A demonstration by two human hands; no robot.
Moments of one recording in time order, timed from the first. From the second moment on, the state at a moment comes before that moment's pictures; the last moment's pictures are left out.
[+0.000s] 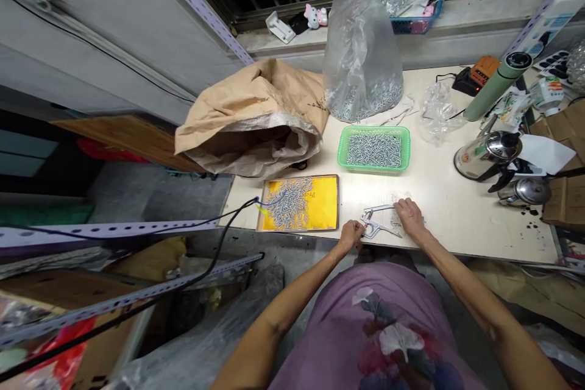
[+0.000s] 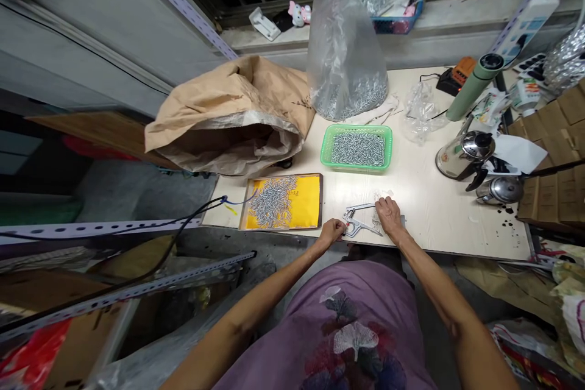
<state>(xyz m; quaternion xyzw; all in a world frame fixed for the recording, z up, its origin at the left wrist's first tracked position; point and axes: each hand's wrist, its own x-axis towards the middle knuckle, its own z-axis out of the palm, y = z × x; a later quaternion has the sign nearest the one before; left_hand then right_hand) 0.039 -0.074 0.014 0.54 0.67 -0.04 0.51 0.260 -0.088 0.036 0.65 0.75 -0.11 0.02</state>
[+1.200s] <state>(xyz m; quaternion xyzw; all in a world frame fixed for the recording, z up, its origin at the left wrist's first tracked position) 0.048 -0.092 0.027 0.73 0.60 0.01 0.31 0.246 -0.116 0.032 0.64 0.76 -0.14 0.01</state>
